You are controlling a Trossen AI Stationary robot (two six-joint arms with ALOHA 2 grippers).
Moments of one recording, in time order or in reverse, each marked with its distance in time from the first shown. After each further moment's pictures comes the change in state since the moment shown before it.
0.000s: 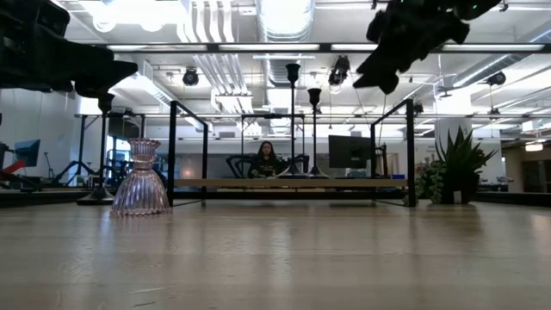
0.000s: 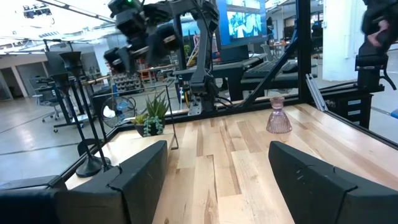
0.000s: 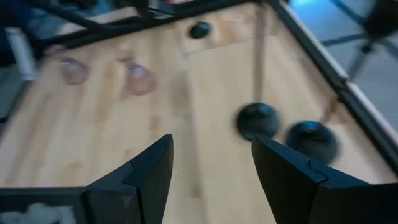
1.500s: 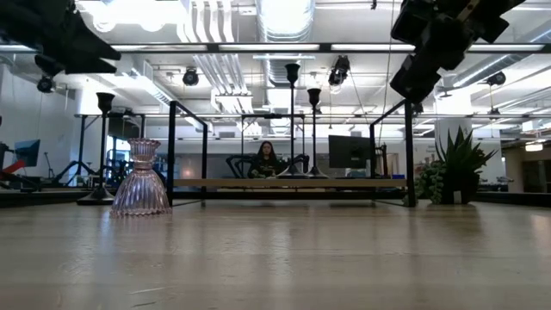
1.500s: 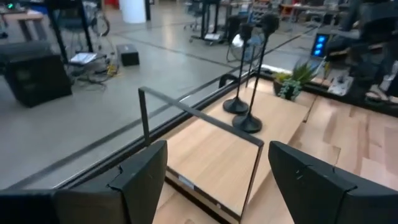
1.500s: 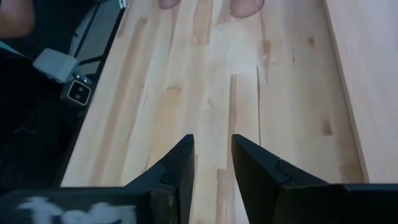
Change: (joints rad) left arm -0.001 0.153 0.502 -0.717 -0.618 -0.455; right arm 0.302 -0.131 -0.185 -0.100 -0.029 0.111
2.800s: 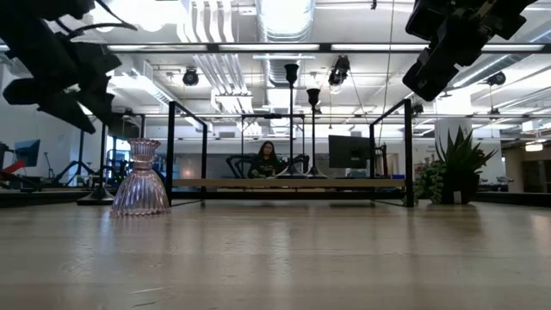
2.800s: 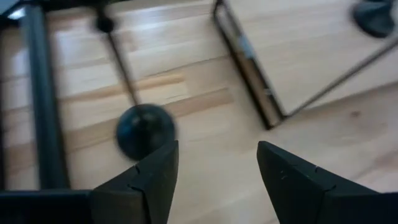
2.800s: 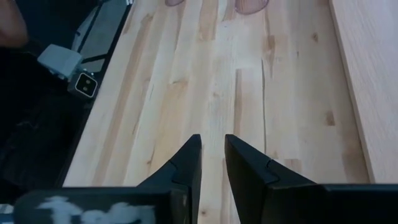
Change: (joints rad) left arm -0.003 0.539 0.092 -0.433 0.114 -1.091; right arm 0.000 -0.100 -0.032 -0.065 -0.003 -0.013
